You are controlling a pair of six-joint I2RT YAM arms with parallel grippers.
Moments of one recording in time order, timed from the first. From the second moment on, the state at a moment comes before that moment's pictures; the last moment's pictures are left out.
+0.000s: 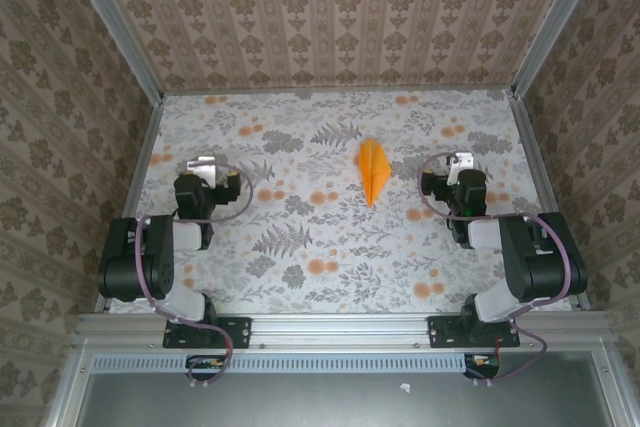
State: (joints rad) left arm 0.00 1.54 0.39 0.79 0.06 0.09; right arm 0.01 1.53 0.39 0.73 0.07 0.03
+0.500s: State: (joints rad) left arm 0.00 1.54 0.40 0.76 0.03 0.09; right arm 0.01 1.53 0.39 0.74 0.06 0.03
